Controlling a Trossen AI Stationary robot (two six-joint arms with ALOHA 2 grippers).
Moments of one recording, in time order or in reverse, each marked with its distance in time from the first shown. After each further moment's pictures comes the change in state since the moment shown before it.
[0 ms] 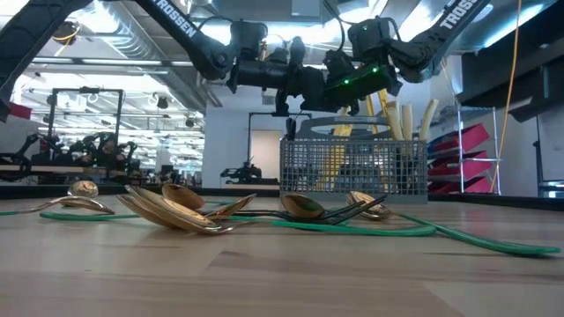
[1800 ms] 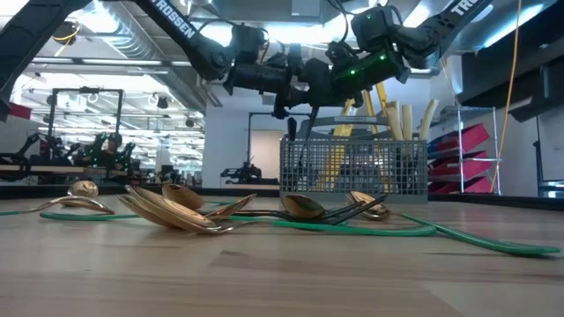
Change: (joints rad) left arm 0.039 -0.010 -0.002 -0.074 0.075 0.026; right arm 0.009 -0.080 0.004 -0.157 -0.020 -0.026
